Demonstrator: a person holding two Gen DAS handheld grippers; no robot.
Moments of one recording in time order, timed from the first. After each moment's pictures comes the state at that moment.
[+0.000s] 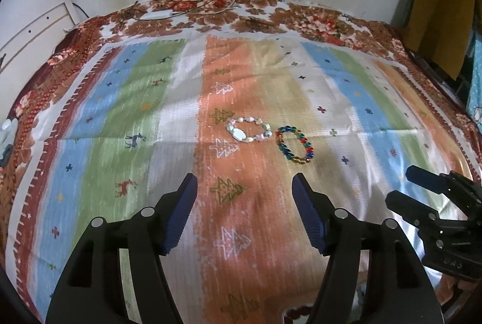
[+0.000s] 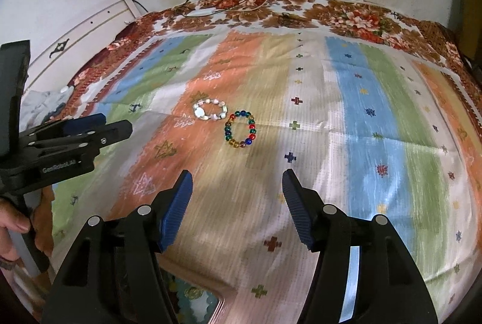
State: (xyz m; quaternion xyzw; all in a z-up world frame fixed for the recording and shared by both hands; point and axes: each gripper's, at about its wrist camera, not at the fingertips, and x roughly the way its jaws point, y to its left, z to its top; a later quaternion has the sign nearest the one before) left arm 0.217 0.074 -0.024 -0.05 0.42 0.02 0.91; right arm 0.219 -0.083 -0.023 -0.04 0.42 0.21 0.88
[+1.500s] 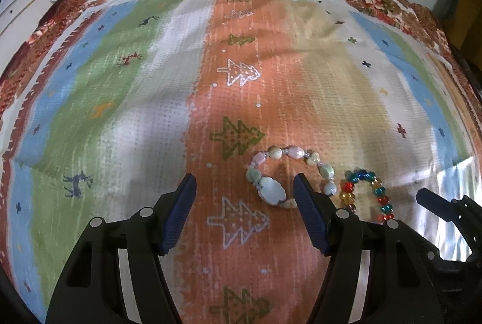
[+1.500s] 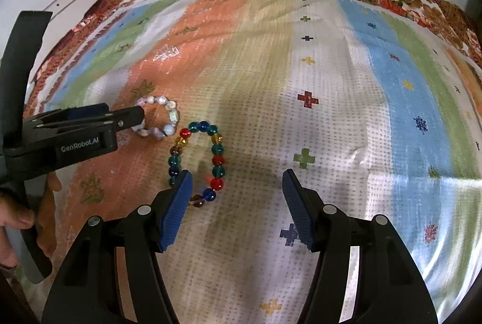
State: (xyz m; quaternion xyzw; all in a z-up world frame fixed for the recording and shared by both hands) left arm 0.364 0.099 -0.112 -0.07 0.49 0.06 0.86; right arm 0.346 -0.048 -0.103 -0.05 0.49 0.18 0.85
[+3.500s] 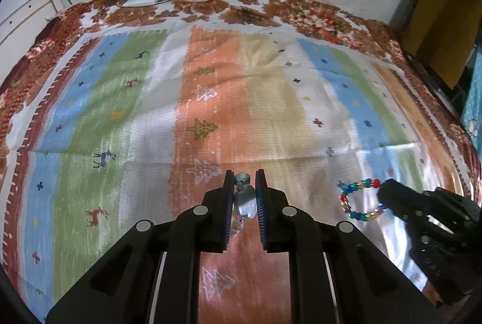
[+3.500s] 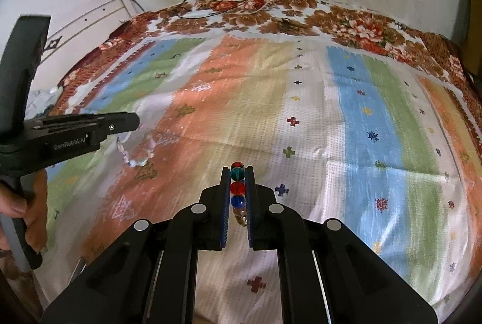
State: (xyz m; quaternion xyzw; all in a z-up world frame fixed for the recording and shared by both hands) left arm 0.269 0.071 -0.026 -0.08 0.44 -0.02 0.89; right arm 0.257 -0.073 -0.026 -0.06 0.40 0.20 0.89
